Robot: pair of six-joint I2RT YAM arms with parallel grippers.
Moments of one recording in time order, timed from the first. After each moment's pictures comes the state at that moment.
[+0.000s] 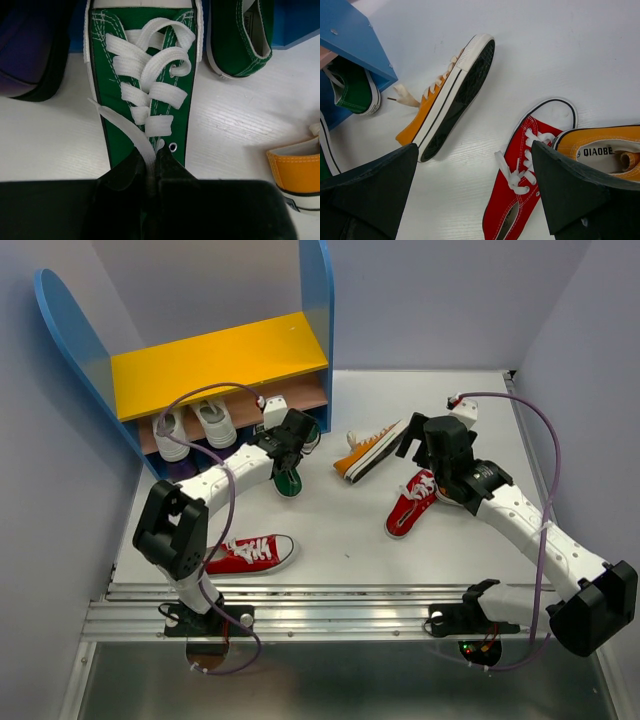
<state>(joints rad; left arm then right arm) -0.61 1.64 1.22 -0.50 -0.62 -0.72 0.52 1.16 1.03 -0.41 0.53 0.59</state>
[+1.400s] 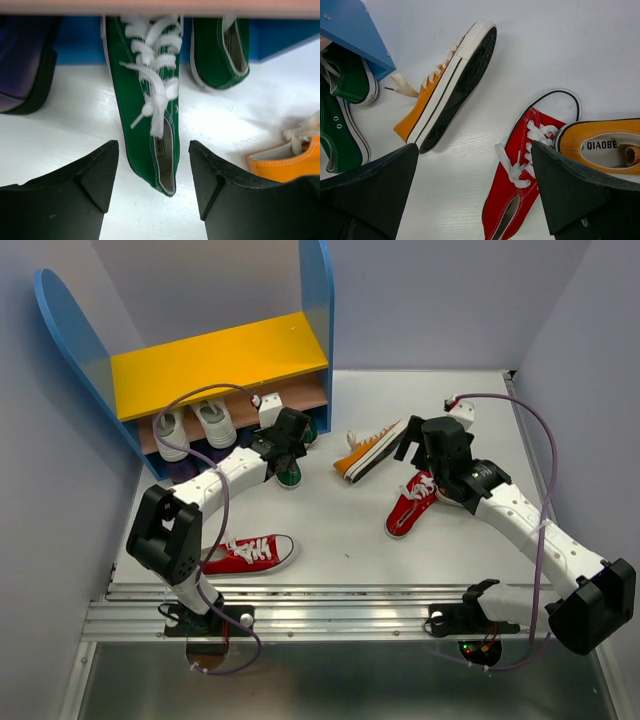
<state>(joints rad) -0.56 1.61 1.21 -0.39 -0.54 -0.69 0.52 1.17 1.03 -0.44 0.50 0.60</state>
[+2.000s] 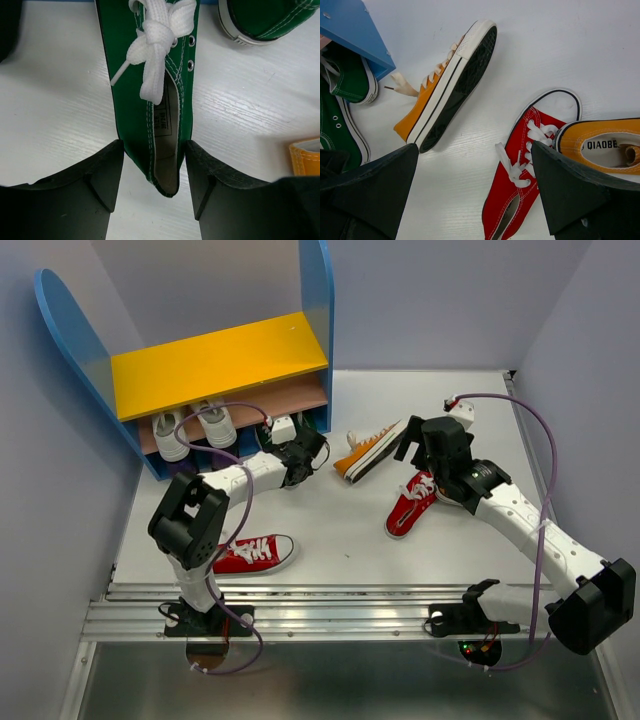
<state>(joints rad) -0.65 1.74 1.16 -0.44 -0.60 -0.84 0.52 1.17 1.03 -0.44 0.50 0.60</state>
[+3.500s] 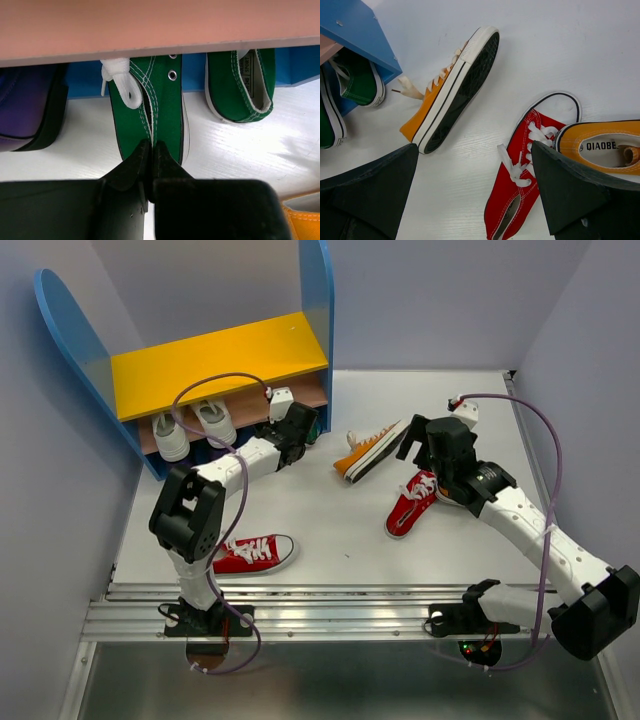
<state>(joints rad) -0.56 1.78 1.28 -0.32 -0.67 -0.56 0.52 1.14 1.03 -0.44 0.50 0.60</state>
